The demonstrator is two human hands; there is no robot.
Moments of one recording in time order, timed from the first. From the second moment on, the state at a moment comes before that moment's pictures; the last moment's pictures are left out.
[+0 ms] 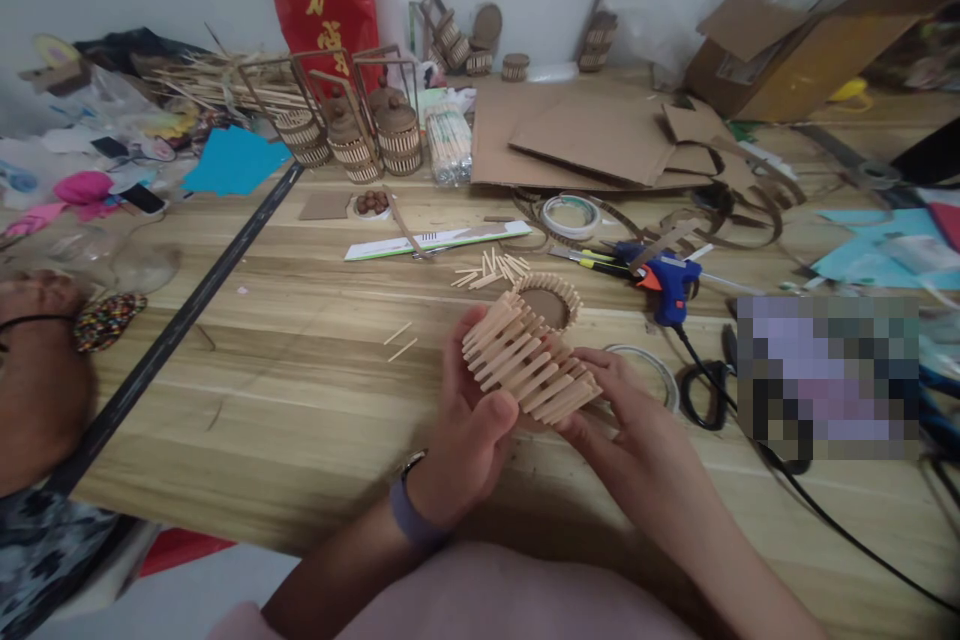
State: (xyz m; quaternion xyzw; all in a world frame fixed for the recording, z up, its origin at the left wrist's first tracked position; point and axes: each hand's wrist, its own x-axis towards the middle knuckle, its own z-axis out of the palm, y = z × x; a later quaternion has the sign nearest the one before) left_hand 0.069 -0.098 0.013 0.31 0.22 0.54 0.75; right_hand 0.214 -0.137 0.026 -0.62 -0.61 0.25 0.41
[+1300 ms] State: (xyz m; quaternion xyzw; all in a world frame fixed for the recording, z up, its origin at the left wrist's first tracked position) left_hand 0.062 -0.084 0.013 0.31 0.25 0.58 0.72; right_hand 0.230 -0.152 0.029 -0.66 -0.65 0.03 0.38
